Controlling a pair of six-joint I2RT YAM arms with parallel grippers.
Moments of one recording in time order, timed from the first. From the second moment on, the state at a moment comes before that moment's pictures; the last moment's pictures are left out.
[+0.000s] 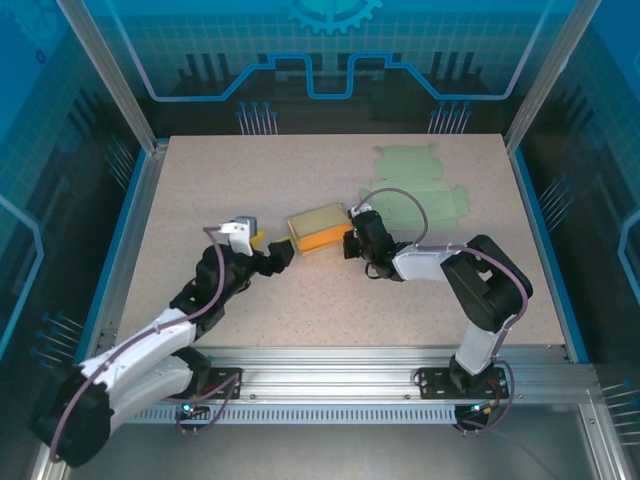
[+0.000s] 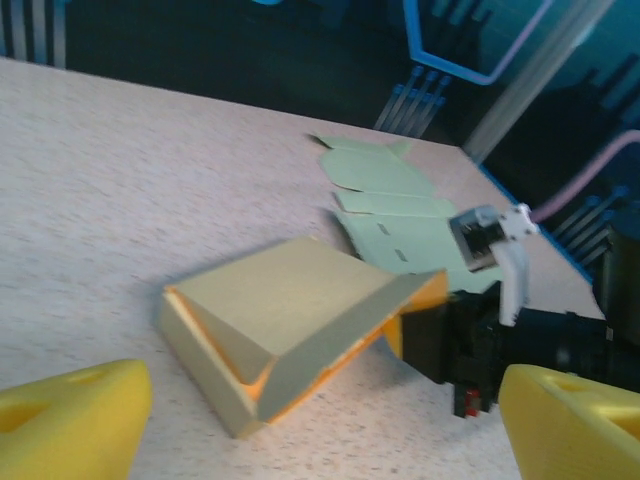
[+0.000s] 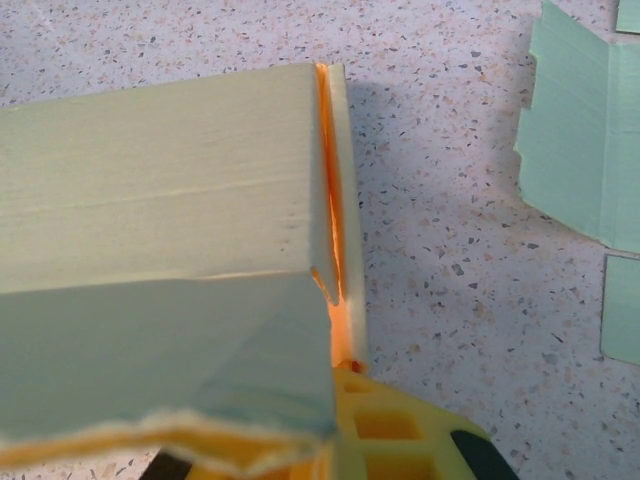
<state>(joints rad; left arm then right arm) -0.49 0.88 0.41 0.25 -0.03 -0.43 0.62 1.77 0.83 0.23 0.19 0.32</state>
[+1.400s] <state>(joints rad) -0.38 1.89 0.94 0.37 0.38 -0.62 0.67 1.64 0.86 -0.06 0.21 0.32</state>
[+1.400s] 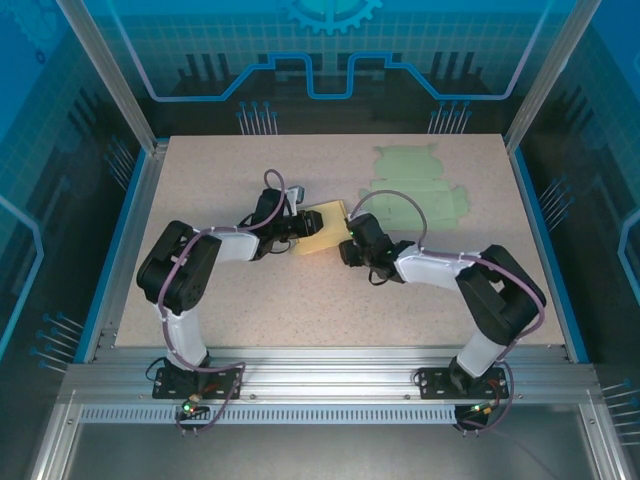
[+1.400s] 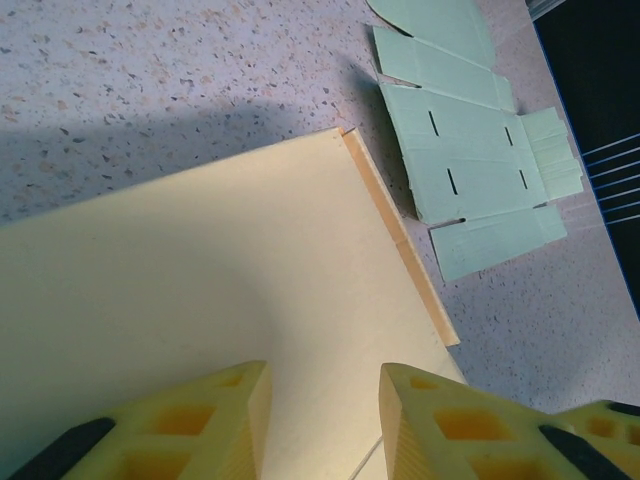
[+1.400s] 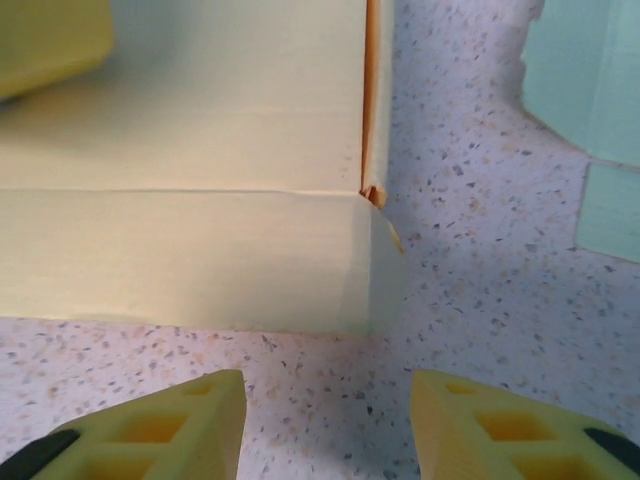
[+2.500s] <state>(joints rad) -0.38 1.68 1.09 -0.04 0.17 -0.45 0.41 1.96 1.26 -0.28 -0.34 0.36</state>
